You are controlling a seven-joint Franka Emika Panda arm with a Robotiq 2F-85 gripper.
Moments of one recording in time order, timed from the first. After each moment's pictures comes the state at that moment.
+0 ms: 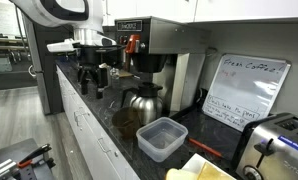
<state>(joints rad) -0.03 -0.55 0.00 -2.68 -0.16 2.04 -0.05</state>
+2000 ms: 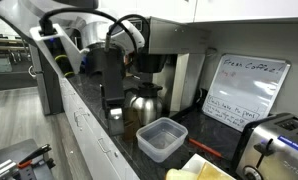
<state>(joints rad) -0.40 -0.55 -0.12 -2.72 -0.86 2.06 0.42</state>
